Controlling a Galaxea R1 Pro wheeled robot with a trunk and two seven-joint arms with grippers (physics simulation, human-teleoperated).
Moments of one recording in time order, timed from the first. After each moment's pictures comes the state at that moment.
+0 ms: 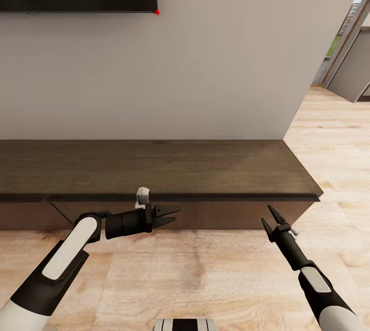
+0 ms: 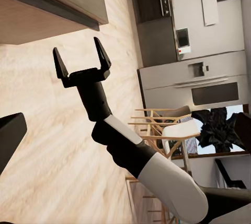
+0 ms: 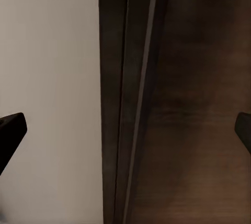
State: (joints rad) left arm -0.53 0.25 -0.34 -1.50 1.46 1.00 -0.19; right arm -0.57 -0.15 -0.46 -0.48 -0.99 0.44 0.95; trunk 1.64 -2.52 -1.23
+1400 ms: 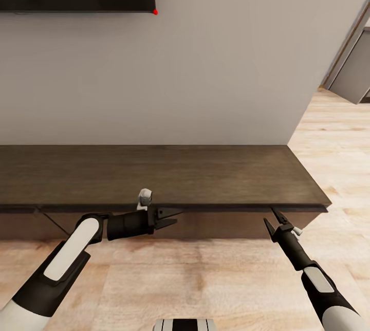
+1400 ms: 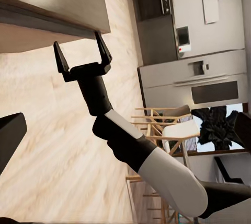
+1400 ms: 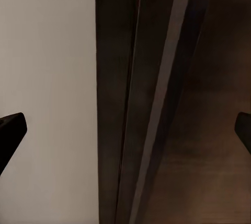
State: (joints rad) left arm -0.53 0.25 -0.36 -1.50 1.46 1.00 -0.19; right arm -0.57 -0.17 -0.46 -0.48 -0.99 0.44 0.95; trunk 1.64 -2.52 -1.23
